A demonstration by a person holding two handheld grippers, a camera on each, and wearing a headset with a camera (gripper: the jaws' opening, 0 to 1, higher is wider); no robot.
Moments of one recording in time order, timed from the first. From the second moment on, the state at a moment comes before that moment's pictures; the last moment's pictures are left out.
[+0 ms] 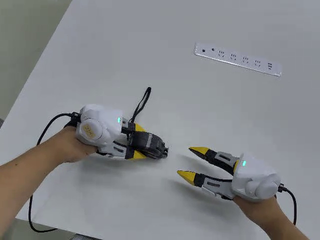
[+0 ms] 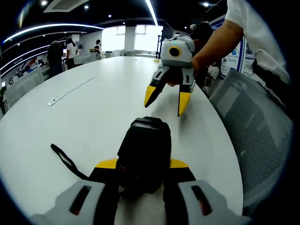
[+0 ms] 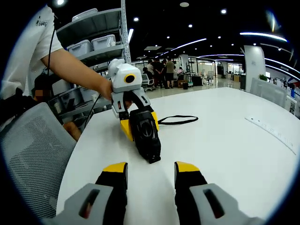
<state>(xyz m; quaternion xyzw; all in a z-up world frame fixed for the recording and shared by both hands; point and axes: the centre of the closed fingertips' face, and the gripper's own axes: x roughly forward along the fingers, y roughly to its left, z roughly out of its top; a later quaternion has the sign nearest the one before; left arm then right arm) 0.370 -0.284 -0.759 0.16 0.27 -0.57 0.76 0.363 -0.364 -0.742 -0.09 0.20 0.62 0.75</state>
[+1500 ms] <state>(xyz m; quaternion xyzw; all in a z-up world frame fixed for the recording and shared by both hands) 0.374 -0.282 -0.763 0.18 0.29 -0.58 0.74 0.374 -0.322 -0.777 -0.12 0.18 0.68 0.70</state>
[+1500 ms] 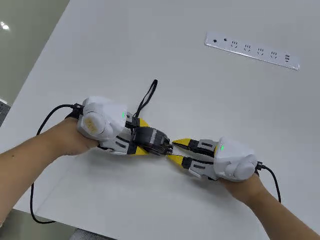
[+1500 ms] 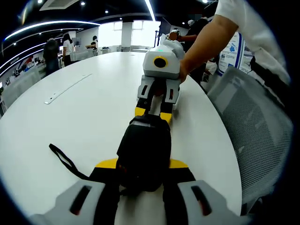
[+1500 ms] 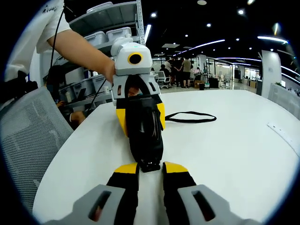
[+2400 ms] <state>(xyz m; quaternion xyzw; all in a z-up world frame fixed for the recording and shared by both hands) 0.371 -0.283 -0.761 0.18 0.28 -0.57 0.75 0.371 -0.322 -0.778 -0.12 0.17 0.68 0.70</state>
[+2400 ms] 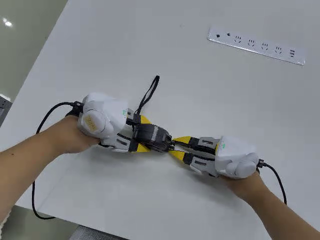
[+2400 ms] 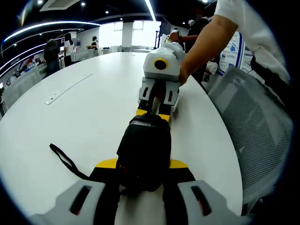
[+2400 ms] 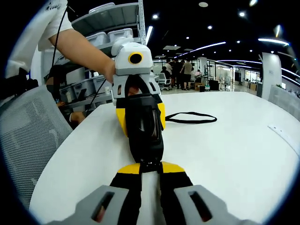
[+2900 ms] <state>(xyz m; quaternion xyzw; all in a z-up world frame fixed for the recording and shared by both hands) 0.371 -0.282 -0.761 0.18 0.28 -0.58 0.74 0.371 -0.322 -0.778 -0.11 0.18 0.68 0.71</state>
